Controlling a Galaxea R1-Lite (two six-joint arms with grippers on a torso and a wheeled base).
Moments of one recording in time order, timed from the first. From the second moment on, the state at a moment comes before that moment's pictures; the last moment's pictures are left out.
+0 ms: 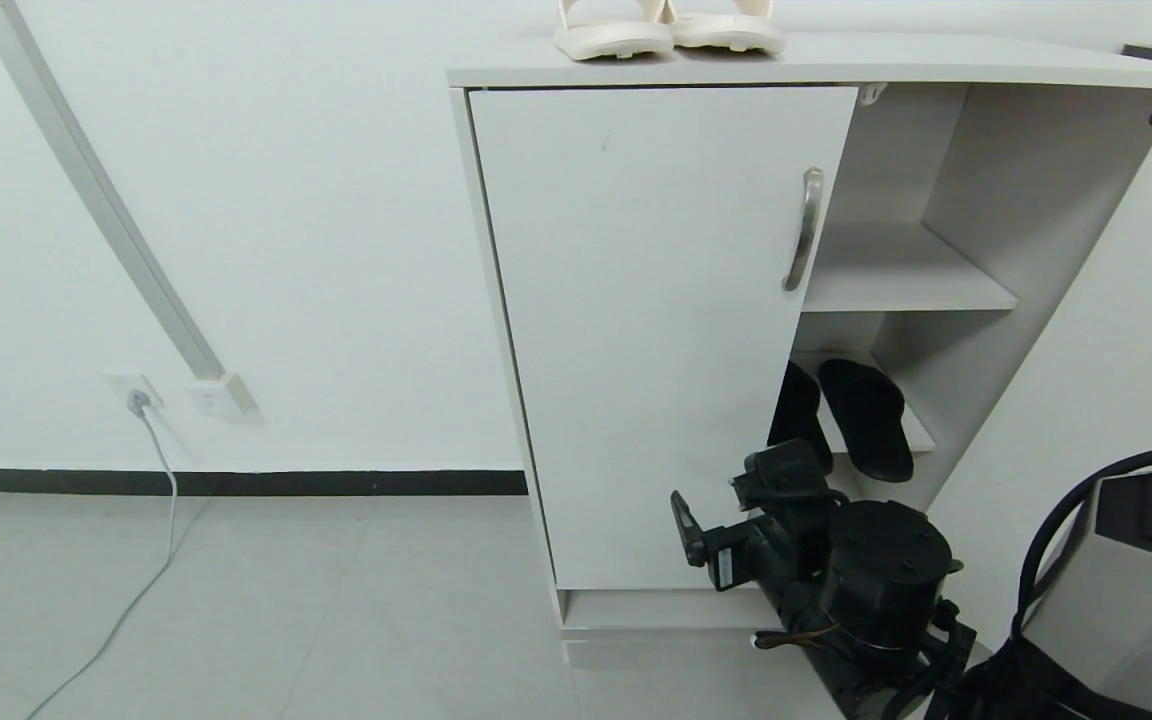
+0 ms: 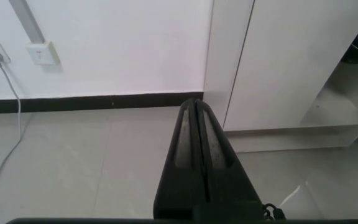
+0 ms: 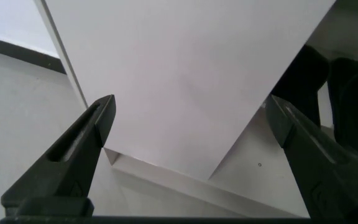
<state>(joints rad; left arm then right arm) 0.00 0.00 0.00 0.00 -0.02 0.00 0.83 2.08 -0.56 -1.50 -0.54 -0.10</state>
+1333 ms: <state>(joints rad) 0.00 0.00 0.00 0.00 -0.02 0.00 0.84 2.09 -0.56 -1.50 -0.54 -0.10</state>
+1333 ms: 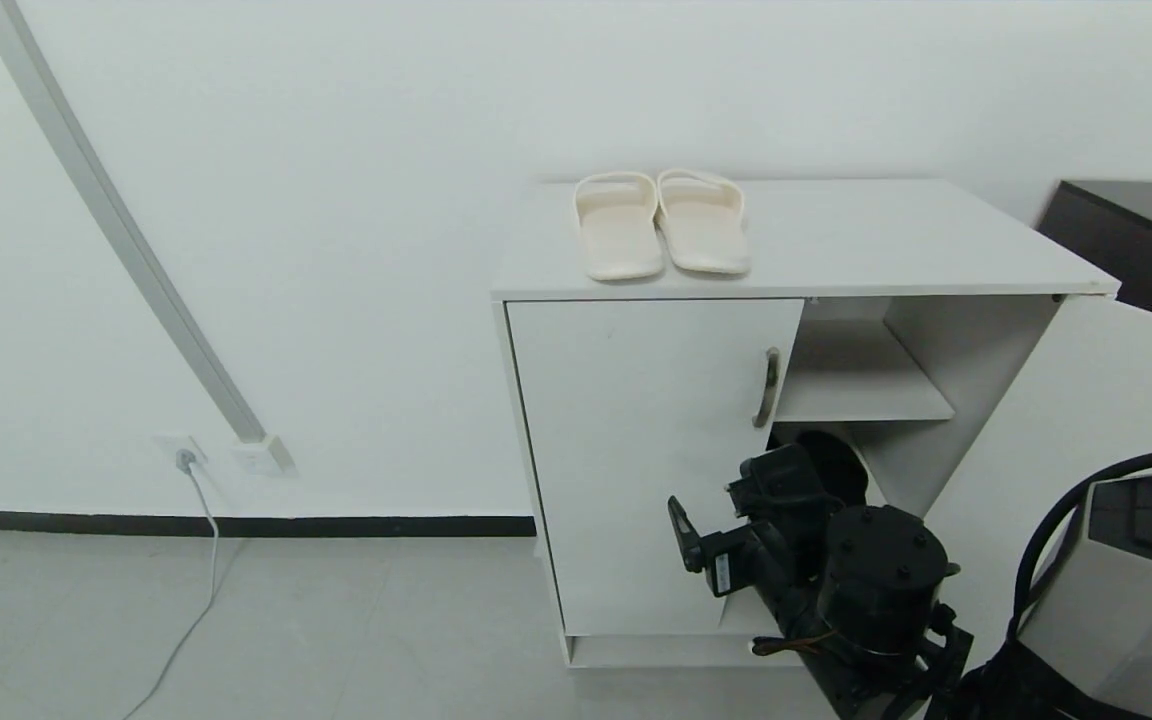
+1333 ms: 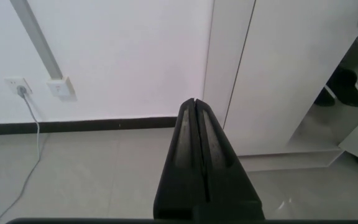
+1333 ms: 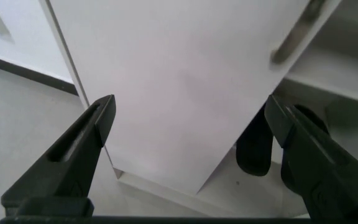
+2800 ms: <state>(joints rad) 0.00 0.00 0.00 0.00 -0.02 0.01 0.84 2.10 -0.65 -1.40 -0.51 -0.16</state>
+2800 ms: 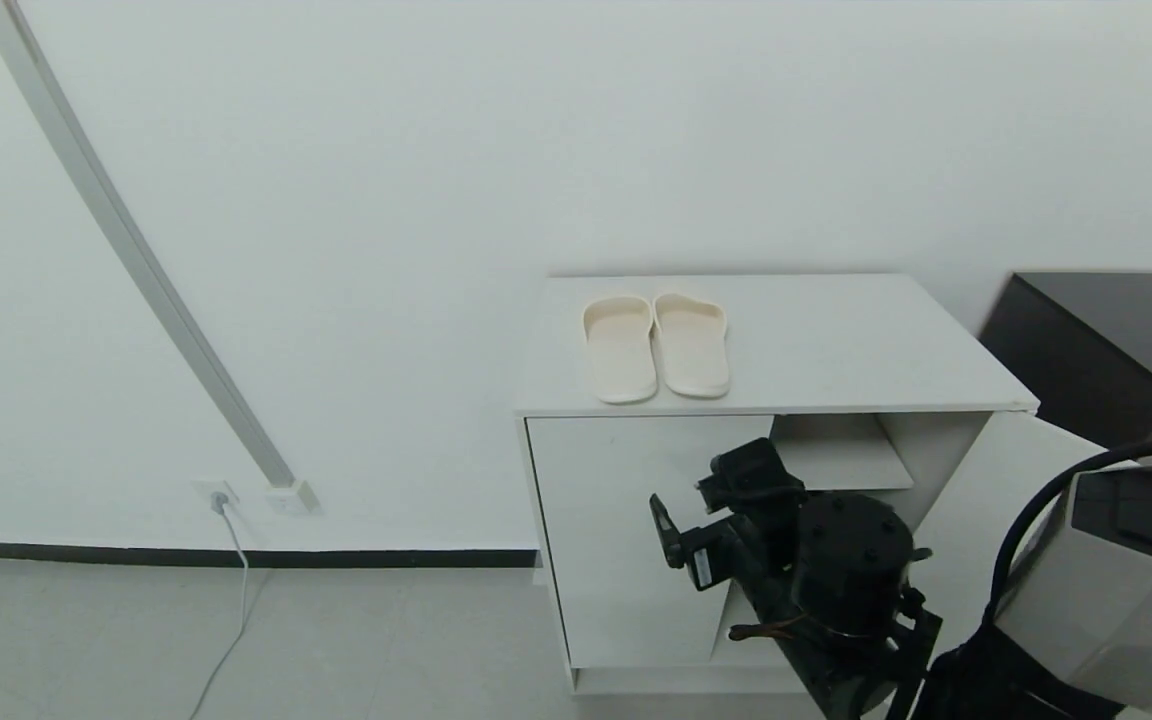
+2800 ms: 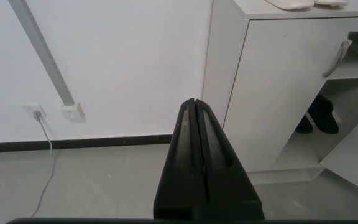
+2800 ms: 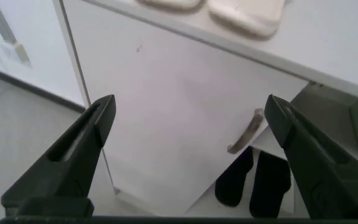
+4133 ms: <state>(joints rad) 0.00 0.00 0.00 0.00 -0.02 0.01 0.88 1.97 -1.24 -0.53 -0.73 0.19</state>
